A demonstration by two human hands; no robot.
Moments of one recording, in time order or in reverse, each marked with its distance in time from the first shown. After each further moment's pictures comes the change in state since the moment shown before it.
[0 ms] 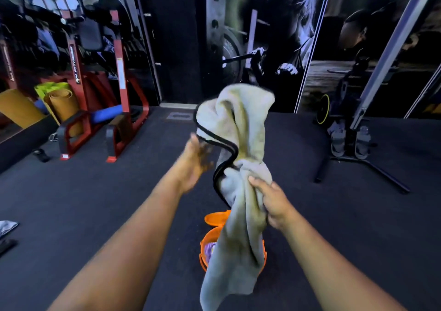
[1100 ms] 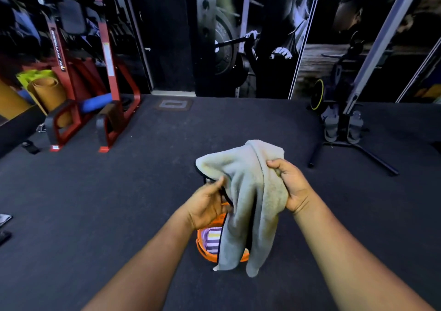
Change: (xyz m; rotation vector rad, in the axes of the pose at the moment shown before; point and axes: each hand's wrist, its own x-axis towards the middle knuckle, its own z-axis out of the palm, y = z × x) left_hand -0.033 -0.121 -0.001 -0.150 -0.152 -0.294; right_hand -0.009 -0.031 -0.035 0.286 -0.012 0.178
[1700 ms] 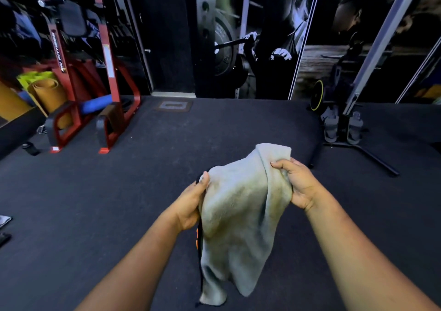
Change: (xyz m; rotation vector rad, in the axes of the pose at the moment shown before) left_hand -0.029 0.023 -0.003 0.097 0.200 0.031; right_hand -0.016 -0.022 -0.001 -0.103 0.119 -0.063
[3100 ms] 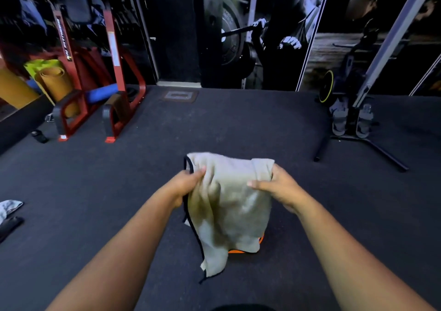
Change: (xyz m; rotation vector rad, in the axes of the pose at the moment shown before) left_hand 0.022 0.023 -0.038 0.379 0.333 -0.118; right_hand 0.037 0.068 -0.013 -0.673 -0.088 -0.105
